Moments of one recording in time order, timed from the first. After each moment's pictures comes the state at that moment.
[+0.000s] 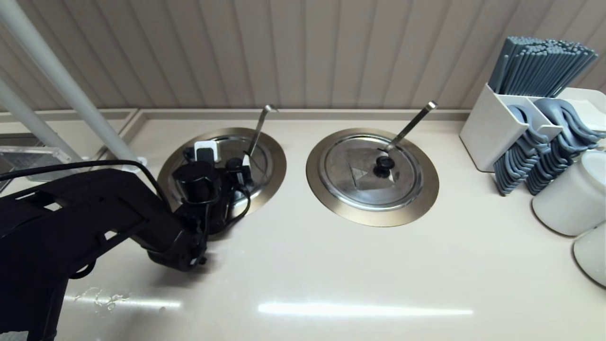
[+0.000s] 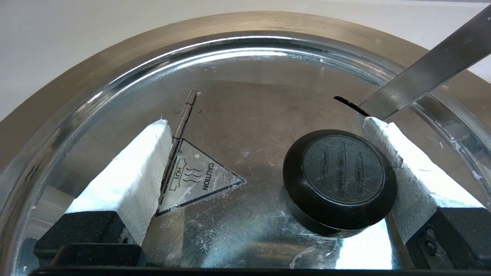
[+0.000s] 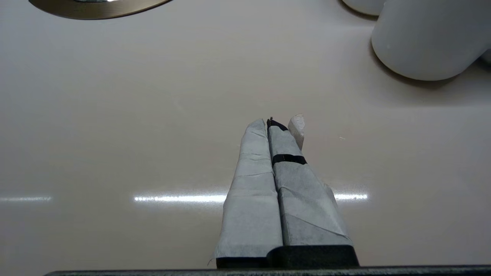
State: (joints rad) left arm -0.32 2.25 -1.03 -1.37 0.46 0.04; right arm 0.00 0.00 -0.03 0.07 -0.01 0.02
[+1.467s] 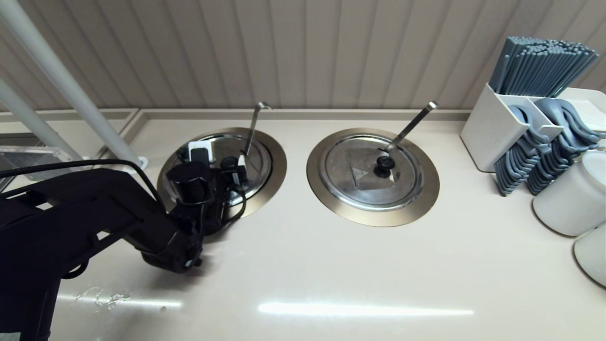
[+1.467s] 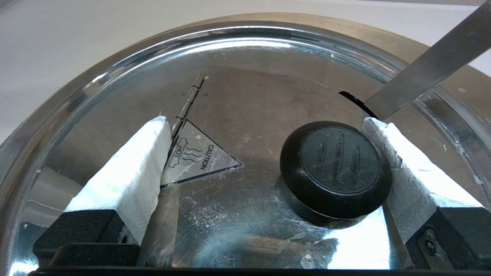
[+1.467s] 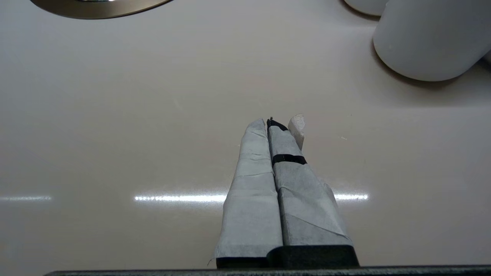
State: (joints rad) left arm -0.32 2.23 -1.00 -1.38 0.45 0.03; right arm 0.00 0.00 -0.03 0.07 -0.01 0.02
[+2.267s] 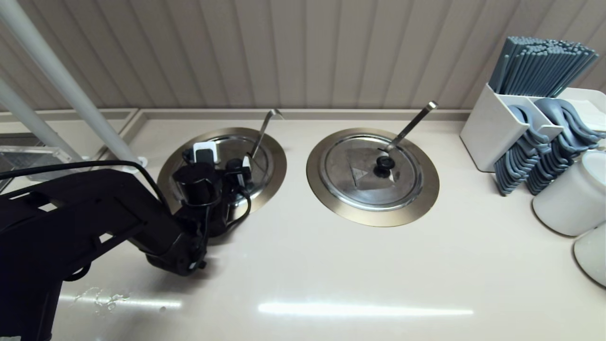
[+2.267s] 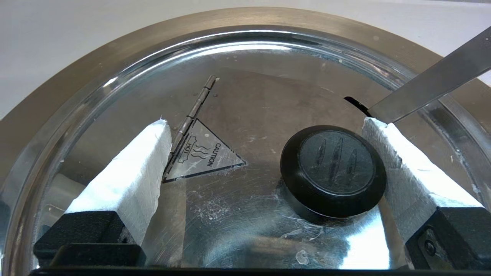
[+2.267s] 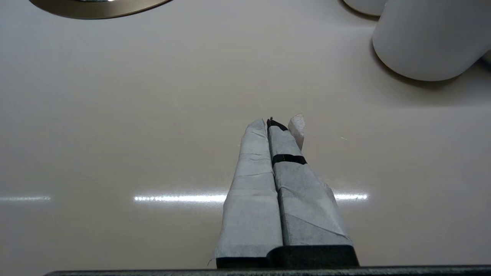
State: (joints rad) left arm -0.35 2.22 -1.00 -1.38 0.49 0.02; right arm 0.00 0.00 -0.03 0.07 -0.01 0.02
